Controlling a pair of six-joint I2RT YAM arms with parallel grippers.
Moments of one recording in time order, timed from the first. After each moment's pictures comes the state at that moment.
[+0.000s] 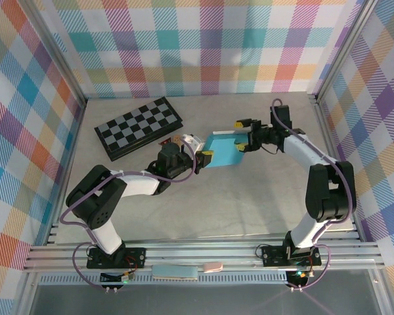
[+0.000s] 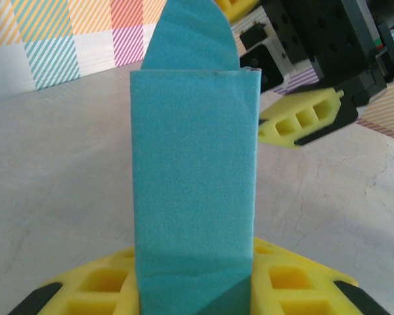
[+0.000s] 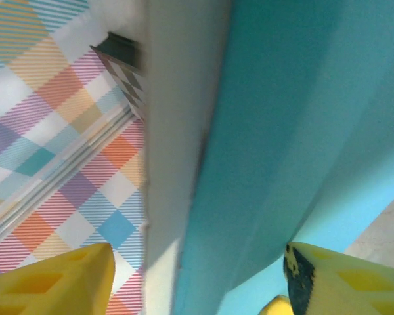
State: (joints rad) left arm -0.63 1.72 0.76 0.75 0.29 -0.06; right arm 0.16 1.67 1.15 -0.26 -0.79 1.57
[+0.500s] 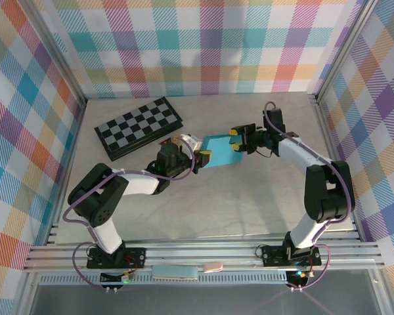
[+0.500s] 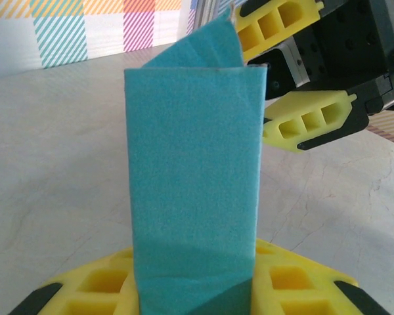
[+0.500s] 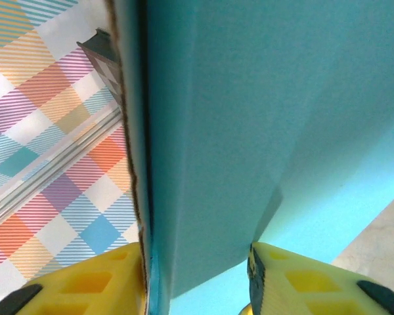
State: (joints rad) left arm -0.61 1.73 0.75 0.75 0.30 -0.12; right arm 0.23 1.67 1.11 -0.18 -0.71 1.56
